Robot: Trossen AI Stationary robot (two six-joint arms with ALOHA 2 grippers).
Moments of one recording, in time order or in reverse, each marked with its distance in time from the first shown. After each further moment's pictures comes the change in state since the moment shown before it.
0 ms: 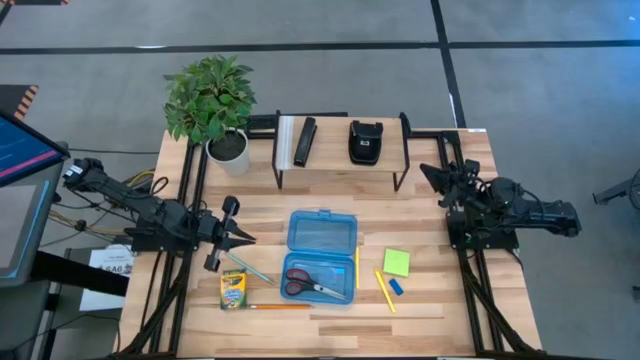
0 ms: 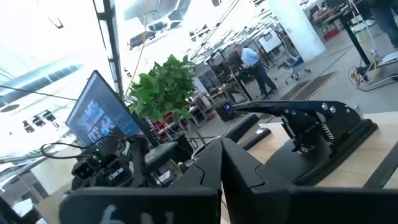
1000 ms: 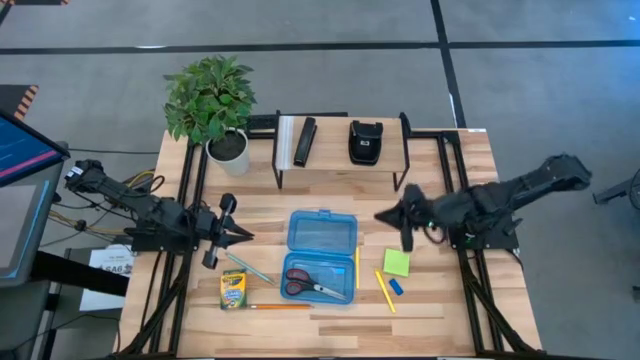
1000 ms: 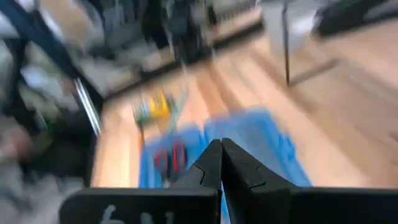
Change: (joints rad) left arm 0.000 -0.060 0.000 -0.059 -0.031 -0.073; right arm 0.402 0.943 0.619 -0.381 -0.073 0.086
